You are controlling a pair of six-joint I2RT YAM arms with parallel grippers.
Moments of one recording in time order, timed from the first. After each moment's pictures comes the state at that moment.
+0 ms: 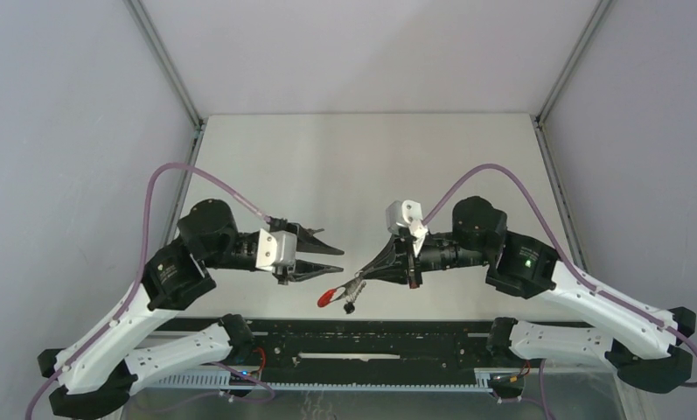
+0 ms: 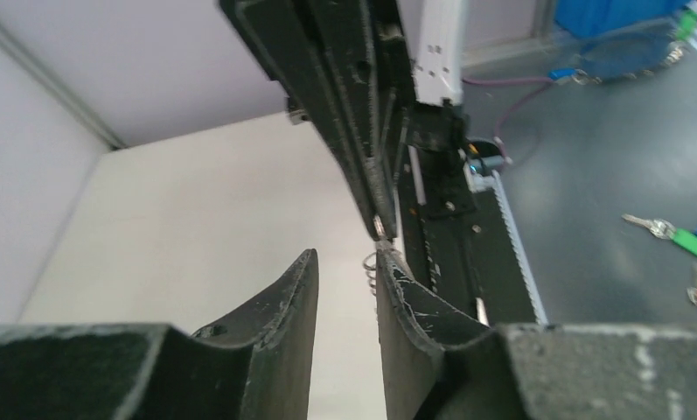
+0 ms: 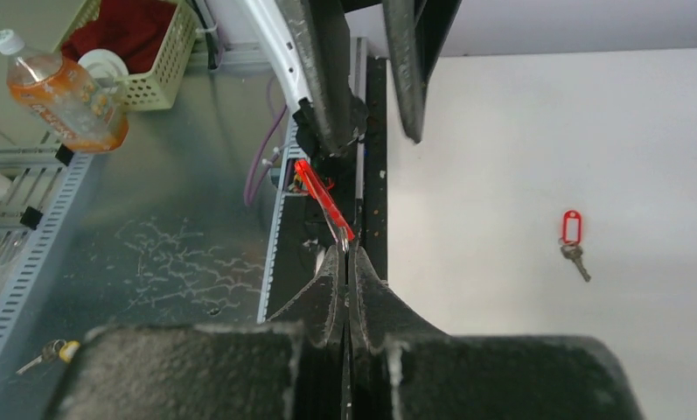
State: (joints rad) left arm -0.91 0.75 1.12 -0.44 0.65 0.30; right arm 1.08 0.92 1.11 -0.33 -0.52 -0.01
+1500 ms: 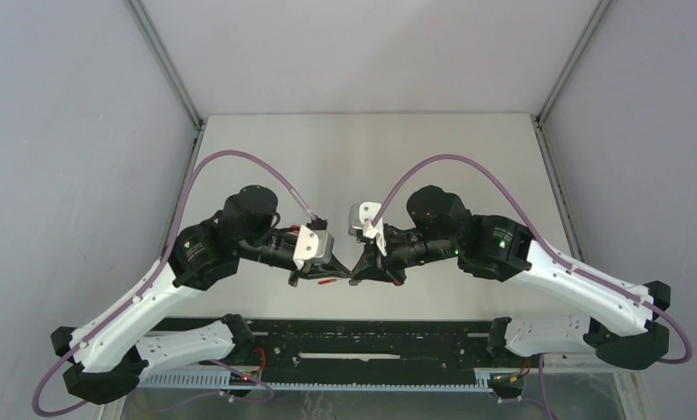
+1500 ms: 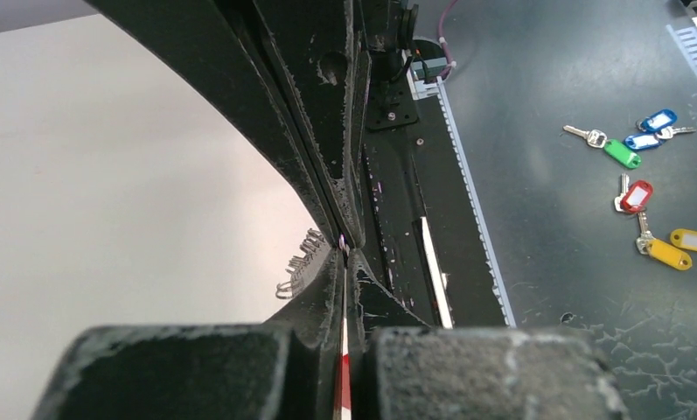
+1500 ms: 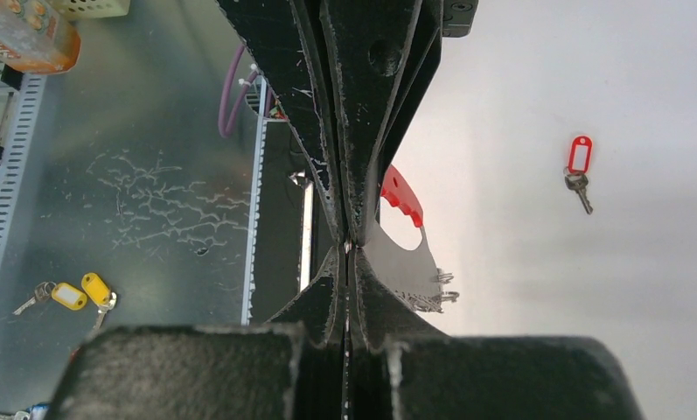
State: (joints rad) left arm -0.91 0.92 1.22 -0.77 0.74 0.42; right arm 1.15 1.16 1.37 -0.67 -0.43 -0.12
